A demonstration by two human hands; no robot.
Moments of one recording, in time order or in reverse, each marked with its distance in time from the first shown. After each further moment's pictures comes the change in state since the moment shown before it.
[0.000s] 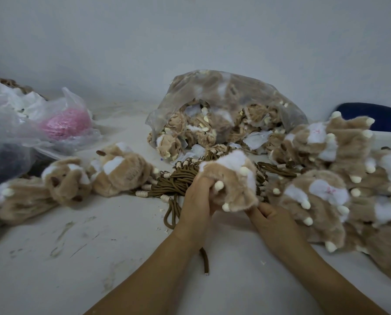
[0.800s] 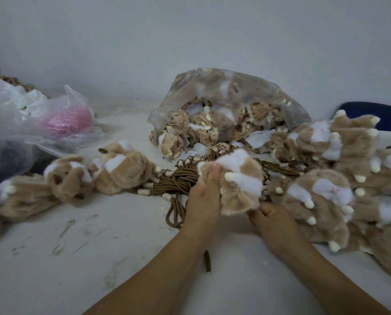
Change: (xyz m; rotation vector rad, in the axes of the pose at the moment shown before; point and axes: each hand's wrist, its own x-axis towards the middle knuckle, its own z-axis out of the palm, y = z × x) left_hand -0.004 0.002 0.012 0.143 0.096 0.087; right_hand -0.001 -0.007 0.003 0.054 -0.032 -0.007
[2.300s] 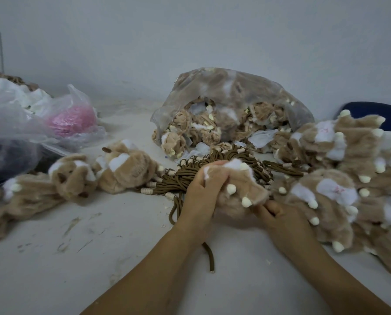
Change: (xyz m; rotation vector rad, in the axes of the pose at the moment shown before) left_hand 0.011 -0.002 -0.016 -0.090 -0.084 -0.101; right_hand 0.003 0.013 -0.007 -0.182 0.135 -0.115
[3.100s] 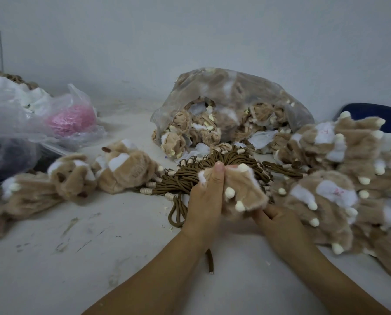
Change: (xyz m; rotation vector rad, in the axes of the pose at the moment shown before) left_hand -0.012 0.003 0.015 0.103 0.074 0.105; right_hand -0.005 -0.016 0.000 0.138 -0.106 0.102
